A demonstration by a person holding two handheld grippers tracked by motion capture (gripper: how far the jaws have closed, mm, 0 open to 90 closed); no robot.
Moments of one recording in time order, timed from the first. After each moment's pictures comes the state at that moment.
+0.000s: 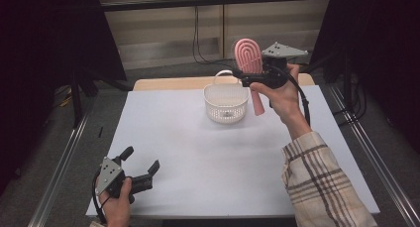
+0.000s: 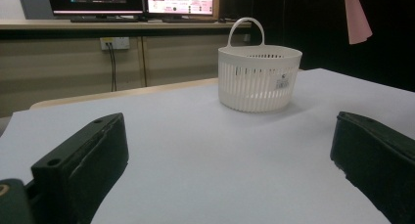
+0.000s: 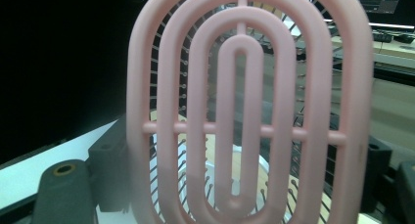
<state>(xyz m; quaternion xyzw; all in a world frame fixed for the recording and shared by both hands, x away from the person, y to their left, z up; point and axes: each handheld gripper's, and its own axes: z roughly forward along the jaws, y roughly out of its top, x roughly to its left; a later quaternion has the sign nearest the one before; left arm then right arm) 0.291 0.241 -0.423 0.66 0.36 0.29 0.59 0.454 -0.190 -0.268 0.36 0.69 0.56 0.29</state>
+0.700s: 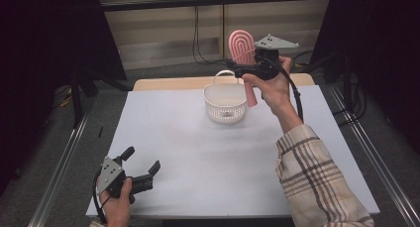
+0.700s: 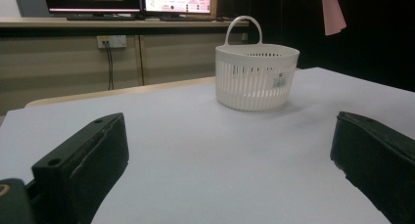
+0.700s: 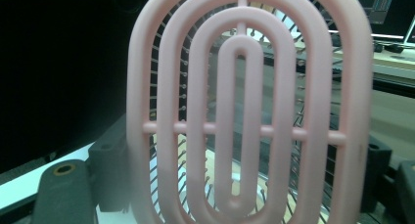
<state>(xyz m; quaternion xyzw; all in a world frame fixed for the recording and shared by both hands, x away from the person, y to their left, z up) 0.291 0.240 -0.423 0.66 0.36 0.29 0.59 0.476 -0.175 -0.262 0.36 0.68 0.57 0.30</state>
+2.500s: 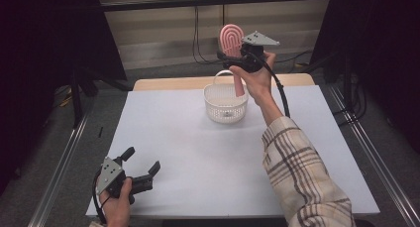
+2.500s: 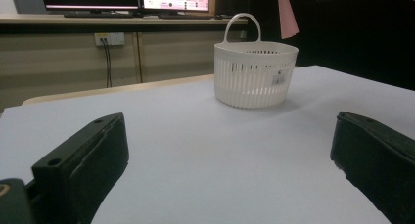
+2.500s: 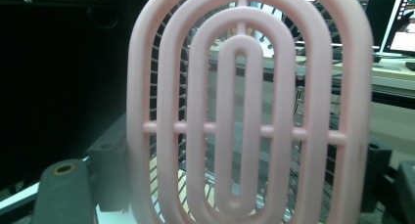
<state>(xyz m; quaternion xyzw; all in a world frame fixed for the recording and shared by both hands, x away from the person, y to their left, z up) 0.291 0.242 -0.424 0.66 0.36 0.29 0.59 0.528 -0.153 -0.285 0.38 0.65 0.58 0.33</state>
